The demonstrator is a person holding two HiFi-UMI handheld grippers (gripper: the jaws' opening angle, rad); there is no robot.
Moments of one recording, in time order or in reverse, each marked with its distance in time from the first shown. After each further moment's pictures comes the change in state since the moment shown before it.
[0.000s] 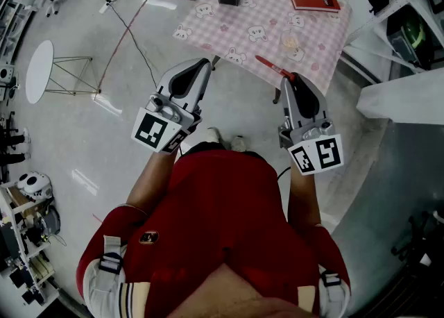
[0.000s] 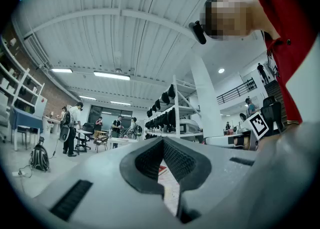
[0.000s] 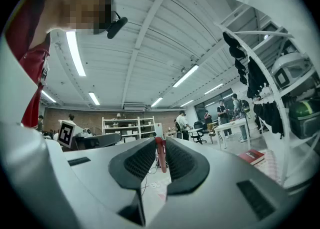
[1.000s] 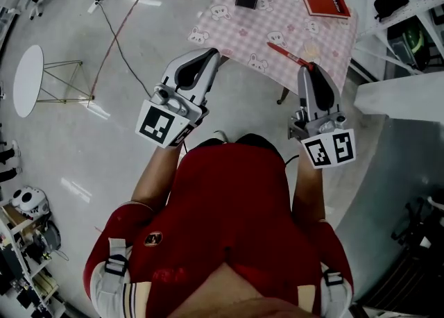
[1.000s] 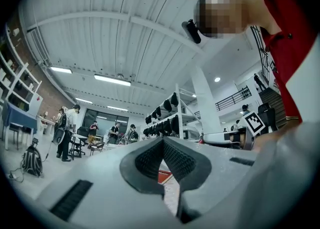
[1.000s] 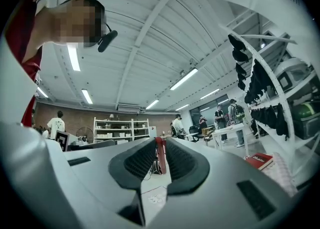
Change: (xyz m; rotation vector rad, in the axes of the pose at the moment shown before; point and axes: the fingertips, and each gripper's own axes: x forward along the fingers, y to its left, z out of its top) left arm -0.039 0.133 0.011 -0.008 -0.091 -0.071; right arm 0.113 0.059 -0.006 -0.016 -0.053 -0.090
